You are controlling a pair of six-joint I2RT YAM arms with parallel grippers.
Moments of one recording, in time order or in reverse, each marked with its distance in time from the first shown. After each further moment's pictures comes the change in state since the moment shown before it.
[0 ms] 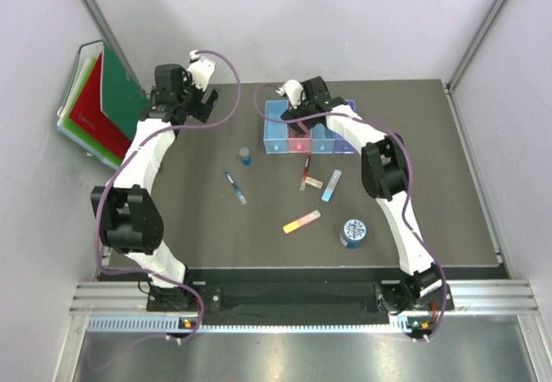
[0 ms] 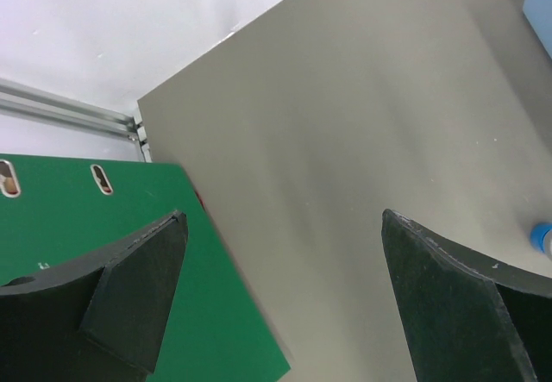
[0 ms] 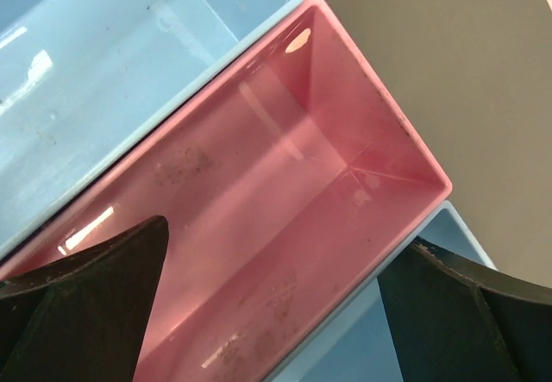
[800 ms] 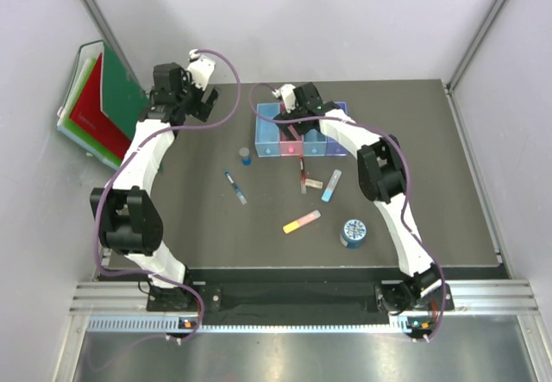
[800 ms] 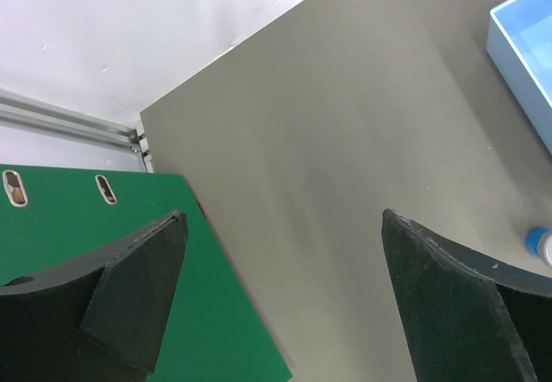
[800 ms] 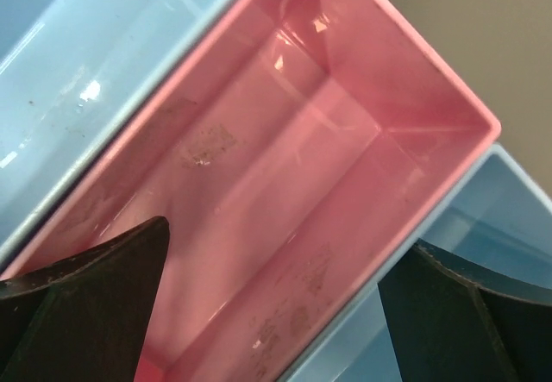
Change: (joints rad) left arm 0.004 -0.015 -0.006 0.019 0.026 0.004; right arm 0.051 -0.010 -0.036 -0.001 0.018 0.202
